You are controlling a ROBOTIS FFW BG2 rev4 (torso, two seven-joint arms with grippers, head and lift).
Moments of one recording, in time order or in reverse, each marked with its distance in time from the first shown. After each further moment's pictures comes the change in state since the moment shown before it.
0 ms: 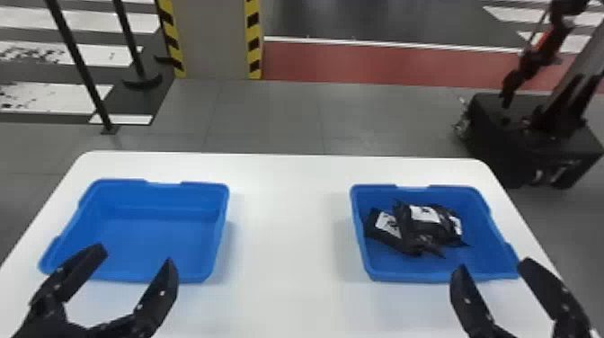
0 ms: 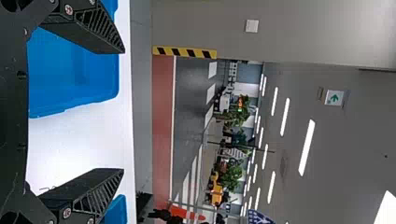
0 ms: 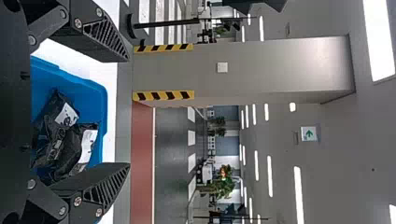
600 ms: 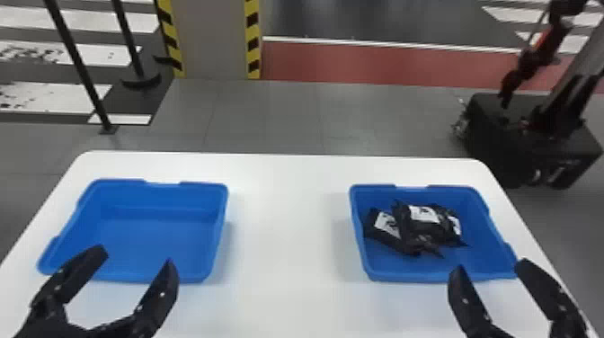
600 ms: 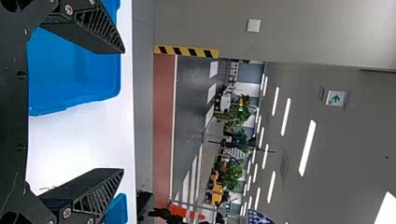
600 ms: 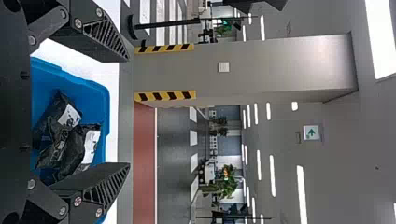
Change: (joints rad) left arm 0.000 0.001 -0.003 0.005 0.007 0.002 0.000; right arm 0.000 0.000 0.002 0.000 -0.007 0.011 0.000
